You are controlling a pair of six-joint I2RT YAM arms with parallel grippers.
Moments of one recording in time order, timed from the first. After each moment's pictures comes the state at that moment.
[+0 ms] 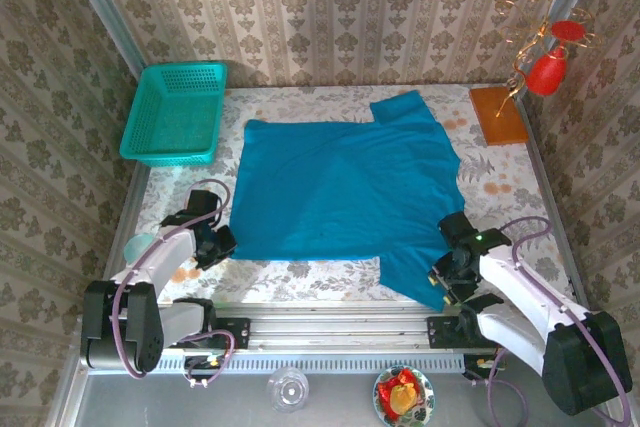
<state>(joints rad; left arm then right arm) -0.13 1.15 0.52 -0.71 0.08 -0.64 0.27 0.95 0.43 -1.03 -0.13 1.32</state>
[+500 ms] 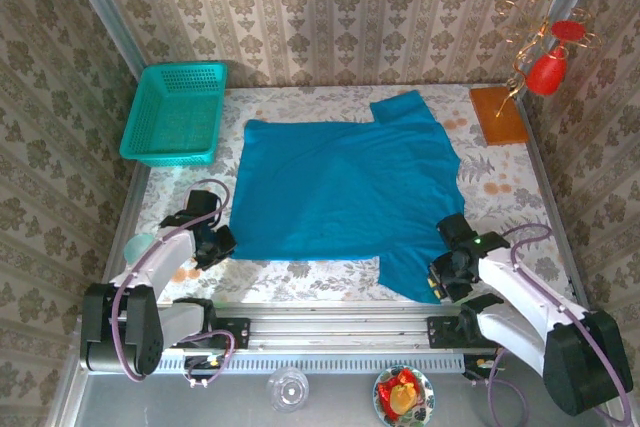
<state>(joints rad) -0.13 1.14 0.52 -0.72 0.08 -0.64 0.27 0.94 0.40 -0.95 -0.17 1.44</state>
